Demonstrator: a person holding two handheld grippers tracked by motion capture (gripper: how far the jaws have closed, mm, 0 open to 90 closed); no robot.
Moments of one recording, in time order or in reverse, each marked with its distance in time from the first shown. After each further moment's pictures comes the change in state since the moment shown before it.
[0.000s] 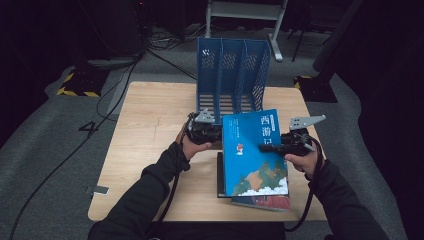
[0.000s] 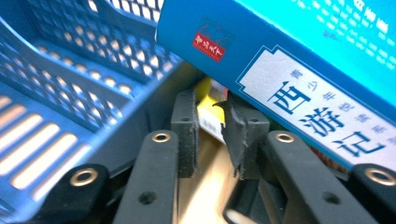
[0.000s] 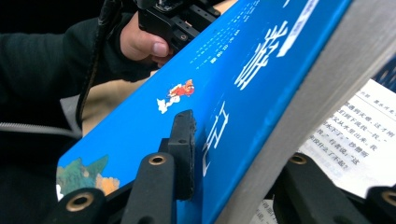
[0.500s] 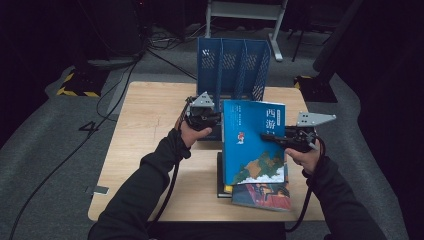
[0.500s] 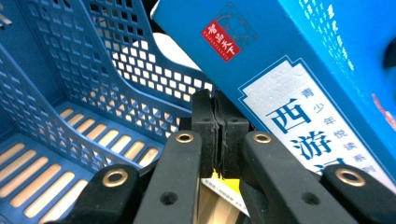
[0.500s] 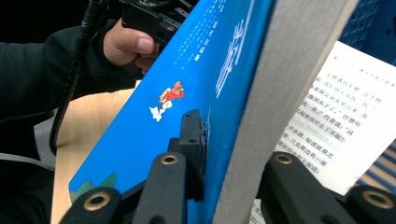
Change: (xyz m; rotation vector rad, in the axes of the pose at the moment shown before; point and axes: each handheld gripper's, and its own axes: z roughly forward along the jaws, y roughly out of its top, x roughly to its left) left arm -0.005 0.049 -0.029 -0.083 0.007 0.063; right arm 0.008 0.015 -0.011 -0.164 -0.087 -0.118
